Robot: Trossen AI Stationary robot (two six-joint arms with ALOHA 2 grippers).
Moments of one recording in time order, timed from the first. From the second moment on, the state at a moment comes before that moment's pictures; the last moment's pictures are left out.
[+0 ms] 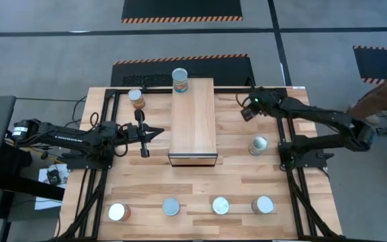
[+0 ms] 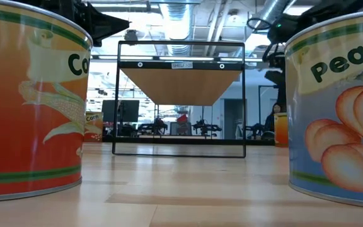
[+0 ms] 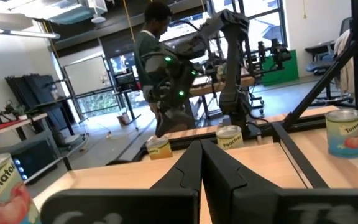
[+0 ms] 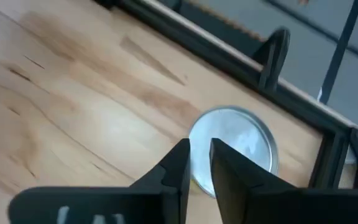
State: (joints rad) left arm 0.04 0.85 0.25 0.72 -0.12 0.25; right arm -0.61 1.13 0.74 -0.56 0.39 0.27
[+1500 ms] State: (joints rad) left arm 0.04 0.85 0.25 0.71 -0.12 0.22; right arm 0.22 0.94 0.77 -0.77 0.24 0.61
